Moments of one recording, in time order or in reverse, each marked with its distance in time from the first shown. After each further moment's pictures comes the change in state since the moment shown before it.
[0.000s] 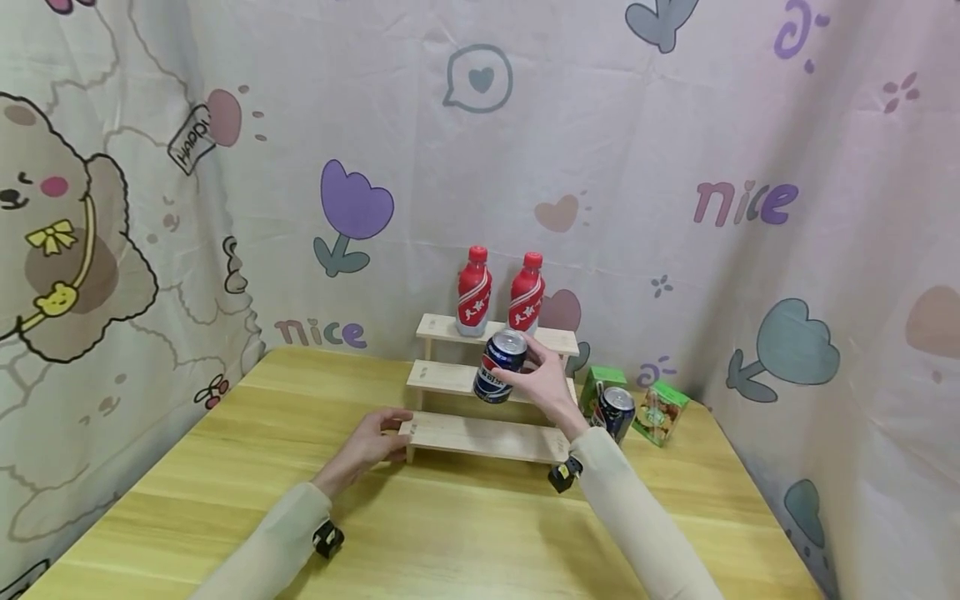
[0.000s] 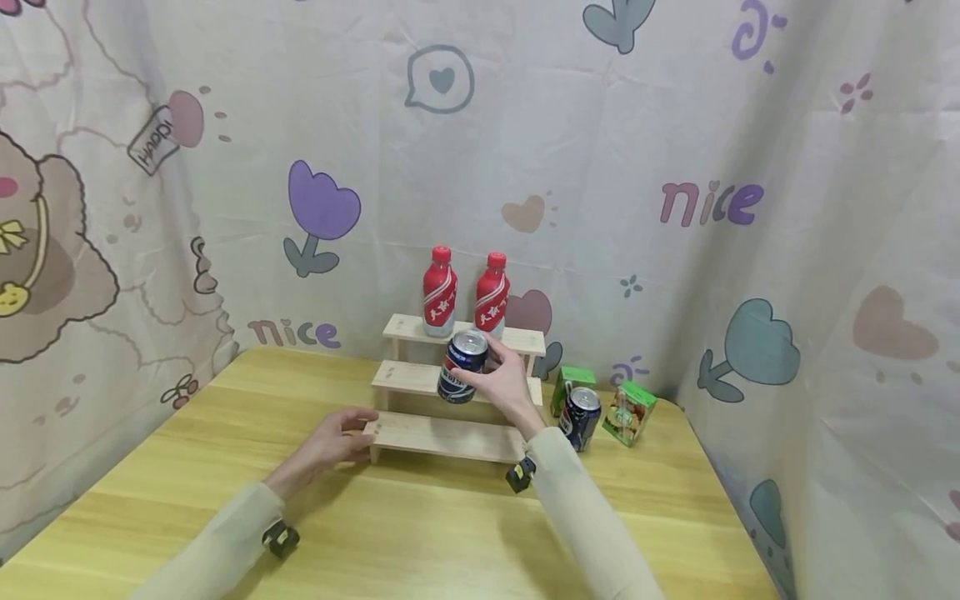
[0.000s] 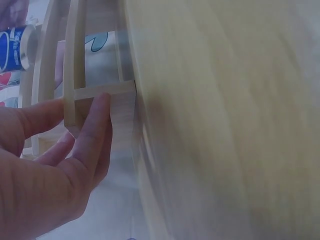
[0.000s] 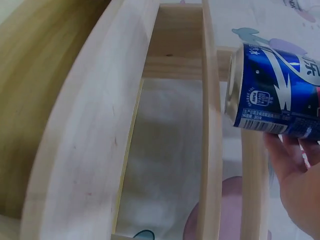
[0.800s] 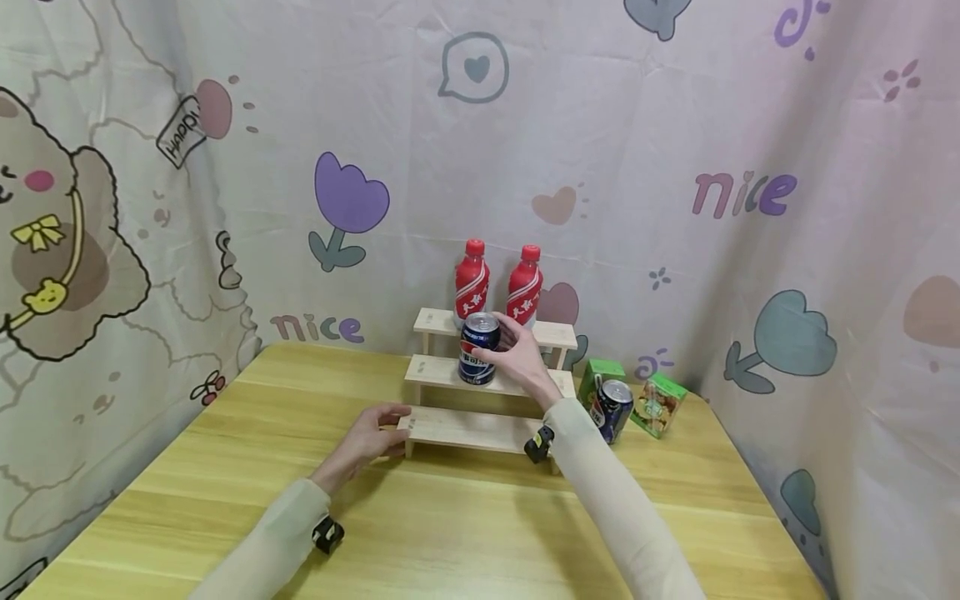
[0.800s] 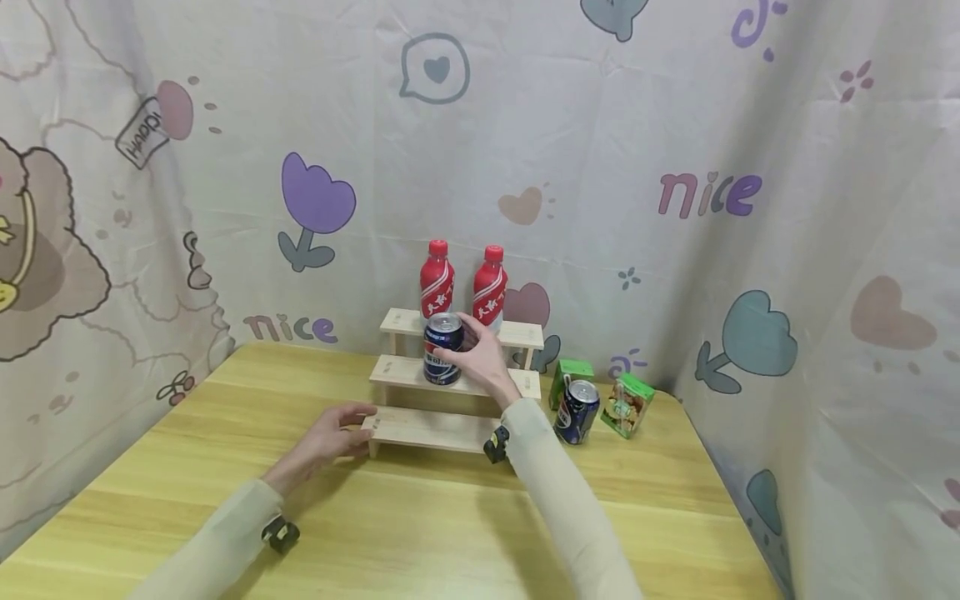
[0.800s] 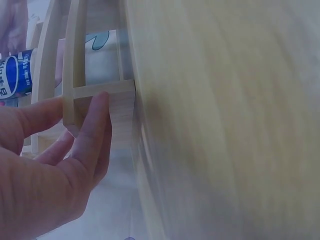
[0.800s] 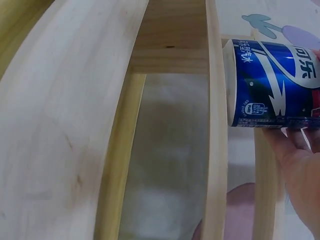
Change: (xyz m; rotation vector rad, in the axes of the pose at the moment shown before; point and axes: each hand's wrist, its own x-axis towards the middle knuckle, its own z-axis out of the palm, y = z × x) left_hand 0.001 0.001 -0.001 0.000 -0.014 -0.018; right_hand 0.039 0.003 0.025 -0.010 -0.045 -0.022
